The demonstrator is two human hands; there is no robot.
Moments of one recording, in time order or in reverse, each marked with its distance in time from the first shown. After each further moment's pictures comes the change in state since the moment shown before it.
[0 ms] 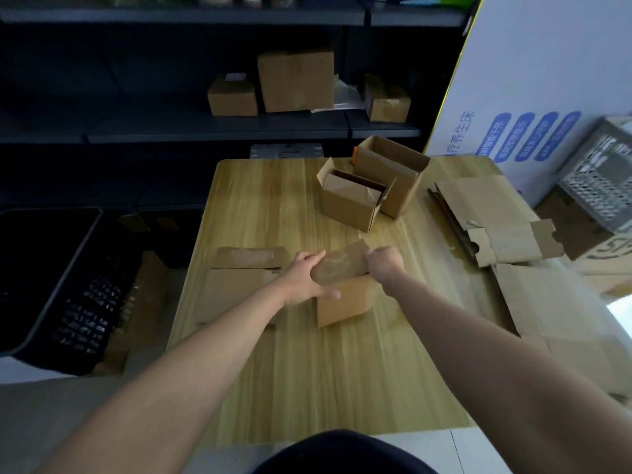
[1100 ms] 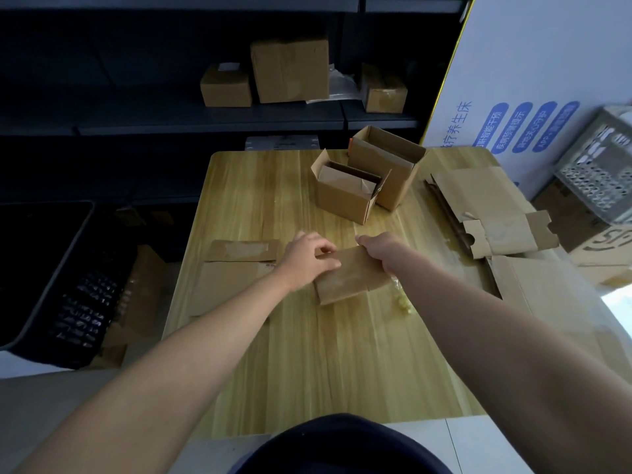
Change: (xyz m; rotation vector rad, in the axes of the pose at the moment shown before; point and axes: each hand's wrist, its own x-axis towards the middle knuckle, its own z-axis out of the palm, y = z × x) left_hand 0.007 0.020 0.005 0.201 0.256 0.287; right_hand 0.001 -0.020 -0.018 -0.010 -0.079 0.157
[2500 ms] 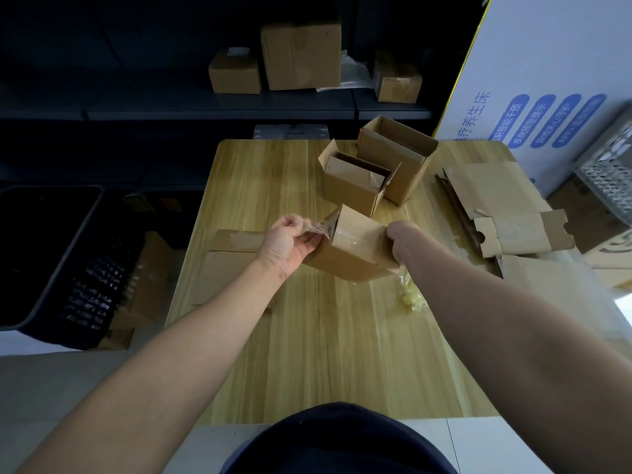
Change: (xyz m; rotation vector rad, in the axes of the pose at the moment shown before) left_hand 0.003 0.001 -0.016 -1.587 0.250 -0.366; right_hand 0.013 -0.010 -0.016 0.321 0.060 0.192
